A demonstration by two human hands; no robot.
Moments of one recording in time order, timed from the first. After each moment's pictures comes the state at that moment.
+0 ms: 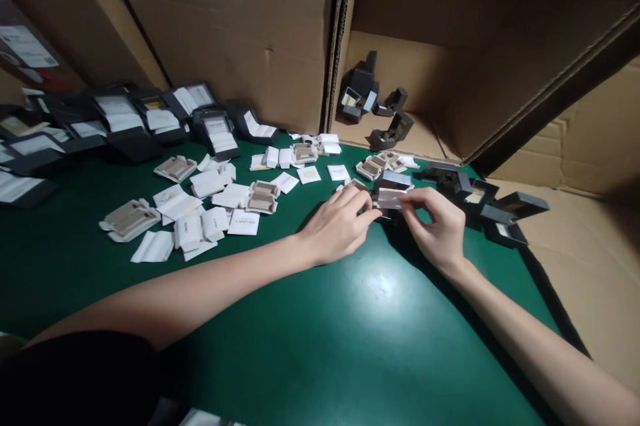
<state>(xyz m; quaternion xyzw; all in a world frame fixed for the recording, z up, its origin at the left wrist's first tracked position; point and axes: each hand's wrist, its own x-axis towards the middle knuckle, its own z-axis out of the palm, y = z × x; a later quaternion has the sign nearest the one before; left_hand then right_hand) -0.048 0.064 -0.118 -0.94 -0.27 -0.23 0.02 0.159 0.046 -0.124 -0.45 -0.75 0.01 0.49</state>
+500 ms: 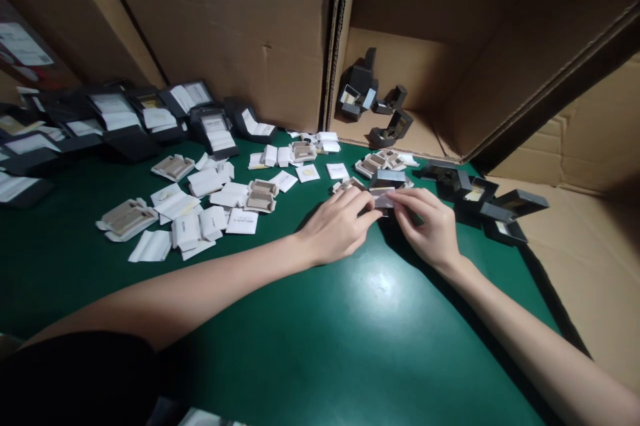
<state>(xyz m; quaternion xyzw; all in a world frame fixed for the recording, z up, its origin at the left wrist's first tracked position) -0.048 0.063 -0.118 -0.94 -0.24 -0.24 0.05 0.156 0.048 -0.126 -0.44 -0.78 0.00 0.43</state>
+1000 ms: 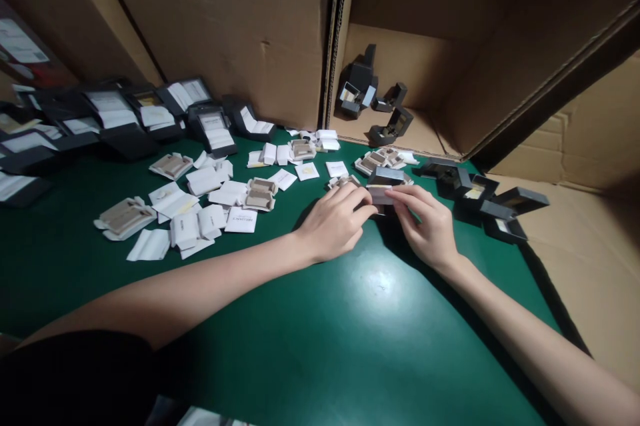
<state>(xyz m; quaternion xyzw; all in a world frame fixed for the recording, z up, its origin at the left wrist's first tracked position) -0.050 0.063 -0.118 -0.93 -0.27 -0.26 0.02 0.155 0.045 -0.128 -0.44 -0.78 0.02 0.43</state>
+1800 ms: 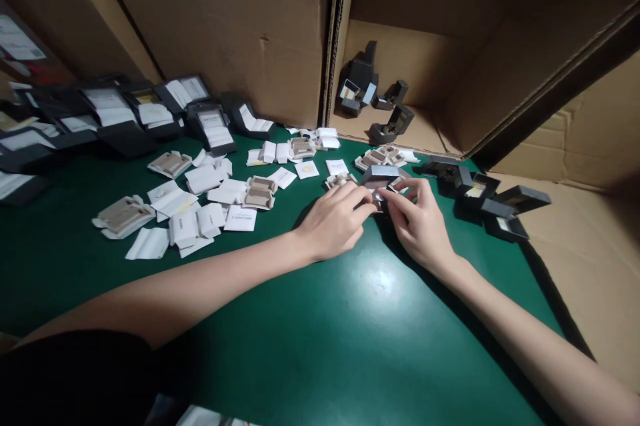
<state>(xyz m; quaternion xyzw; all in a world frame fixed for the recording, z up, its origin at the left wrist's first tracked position) -0.049 0.063 -0.118 -0.93 -0.27 -0.26 0.02 0.153 0.046 -0.135 -0.50 -0.79 -0.04 0.35</state>
